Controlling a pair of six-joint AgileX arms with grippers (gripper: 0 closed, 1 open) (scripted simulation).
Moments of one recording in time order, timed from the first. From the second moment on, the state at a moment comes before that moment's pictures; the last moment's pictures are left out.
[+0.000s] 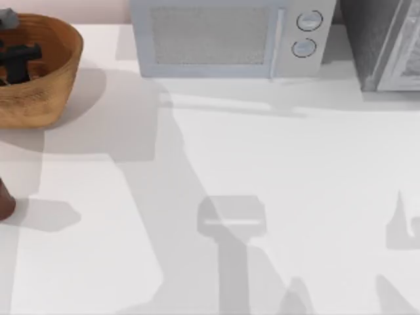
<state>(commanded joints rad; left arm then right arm) 0.16 2.54 2.20 -1.09 0.28 0.15 0.00 0.00 0.00 0.00 0.00 0.00</state>
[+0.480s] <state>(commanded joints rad) 0.15 2.46 2.16 -1.08 0.29 0.15 0.00 0.00 0.00 0.00 0.00 0.00</state>
